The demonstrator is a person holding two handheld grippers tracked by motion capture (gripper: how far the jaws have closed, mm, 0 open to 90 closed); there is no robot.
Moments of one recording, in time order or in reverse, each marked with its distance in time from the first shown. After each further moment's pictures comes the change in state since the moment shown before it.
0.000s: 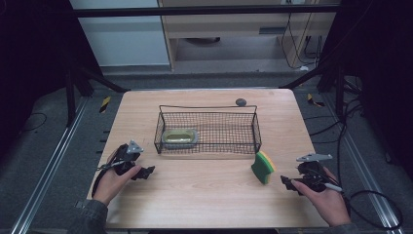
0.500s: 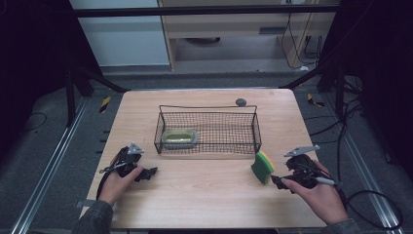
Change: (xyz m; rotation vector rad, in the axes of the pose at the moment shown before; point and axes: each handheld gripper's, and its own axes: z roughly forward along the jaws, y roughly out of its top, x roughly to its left) left arm 0.002 -0.011 0.017 -0.029 -0.007 -0.064; right arm 0.038 0.040 -0.027 0.069 0.046 -0.096
